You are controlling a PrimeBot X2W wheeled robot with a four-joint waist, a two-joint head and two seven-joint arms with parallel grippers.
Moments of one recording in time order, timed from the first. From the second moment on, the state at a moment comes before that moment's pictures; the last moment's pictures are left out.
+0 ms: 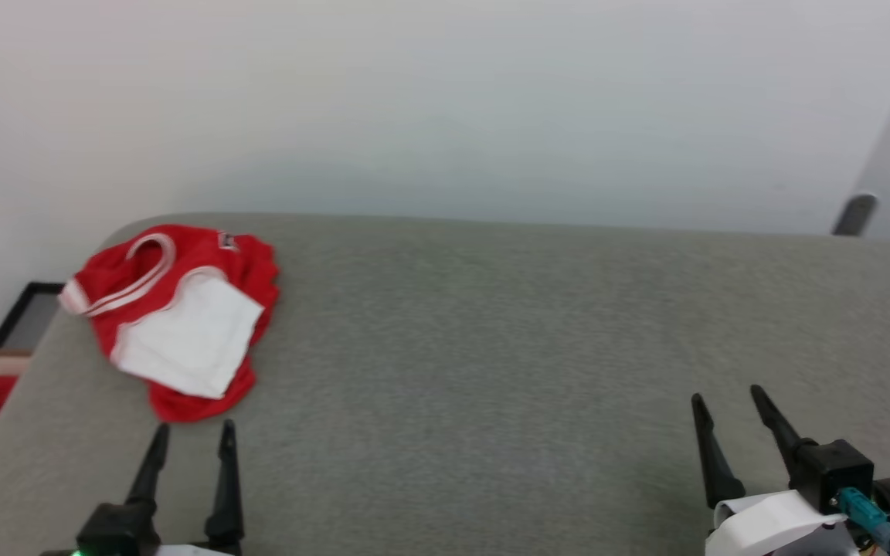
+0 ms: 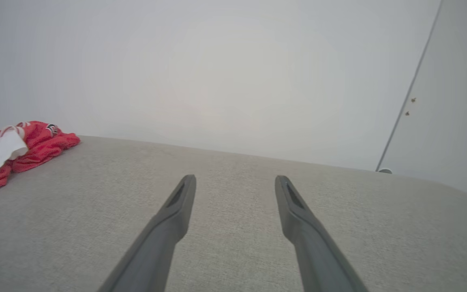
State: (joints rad) left arm 0.06 0.09 0.09 0.11 -0.10 -0.09 -0.26; right arm -0.09 -0.07 0.03 0.29 0.06 0.13 -0.25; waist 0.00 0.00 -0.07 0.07
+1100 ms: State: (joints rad) left arm 0.00 0.13 0.12 0.09 -0.18 -0.07 -0.16; right arm -0.11 -0.07 0.14 0.34 0.11 0.13 -0.24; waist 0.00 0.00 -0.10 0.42
